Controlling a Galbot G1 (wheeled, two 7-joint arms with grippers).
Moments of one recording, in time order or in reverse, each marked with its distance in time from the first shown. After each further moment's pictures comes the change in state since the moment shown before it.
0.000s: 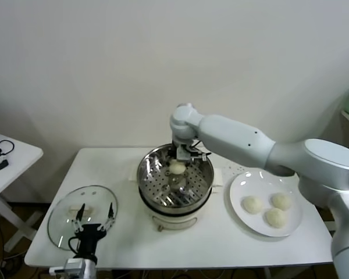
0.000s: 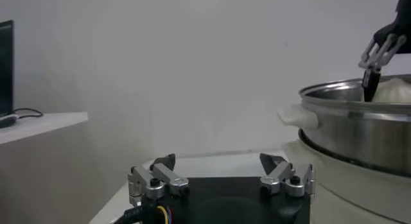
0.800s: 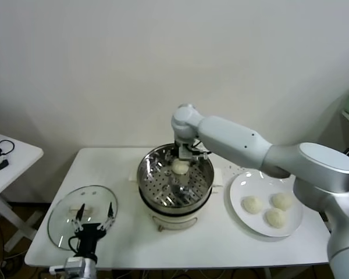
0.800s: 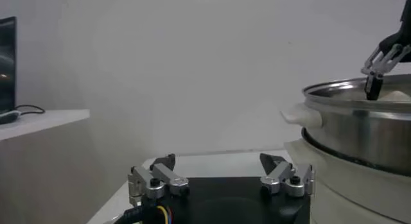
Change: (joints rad) left arm -0.018 0.001 0.003 0.004 -0.016 0.008 -0.016; right arm 0.116 -0.092 -0.049 0.056 0.176 -0.026 -0.029
